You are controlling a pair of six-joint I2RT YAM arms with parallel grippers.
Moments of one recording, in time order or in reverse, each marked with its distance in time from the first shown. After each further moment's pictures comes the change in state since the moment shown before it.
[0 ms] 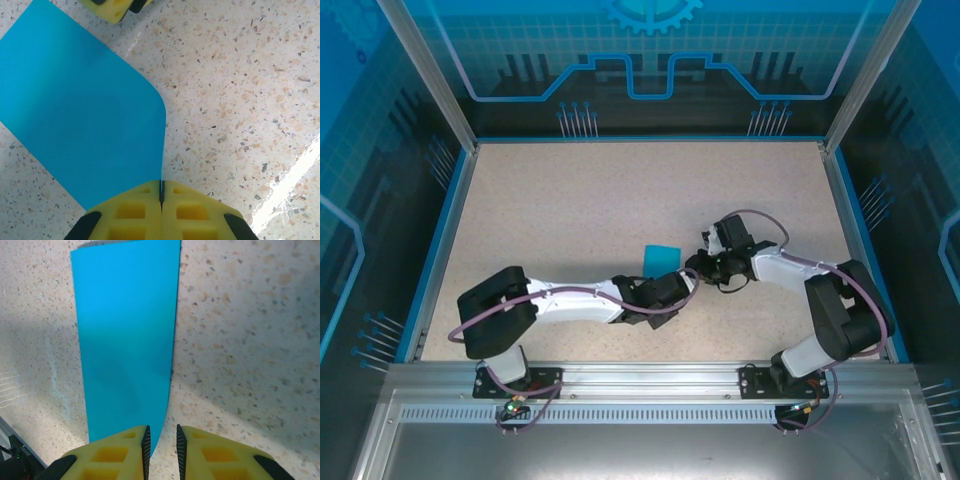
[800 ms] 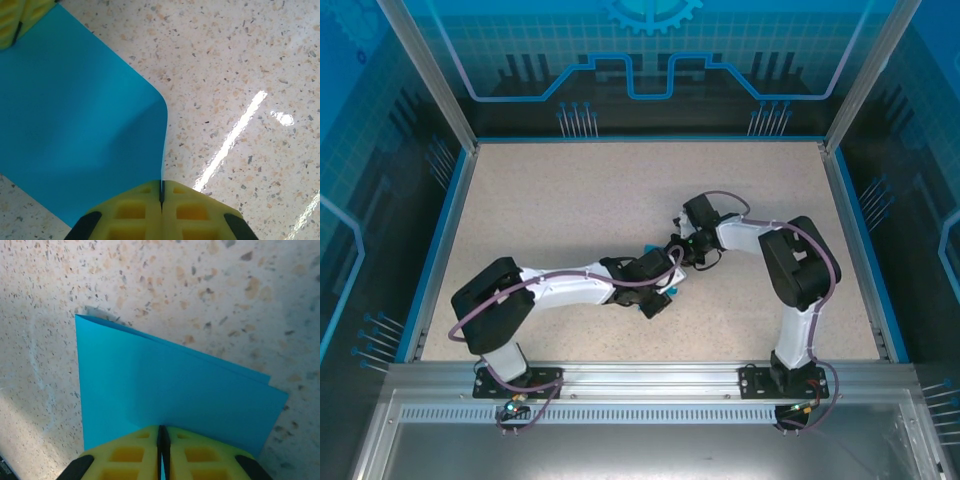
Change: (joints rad) left arm 0.163 -0.003 -0.001 -0.010 0.328 0.003; right arm 0.063 0.391 0.371 -0.095 0.006 -0.105
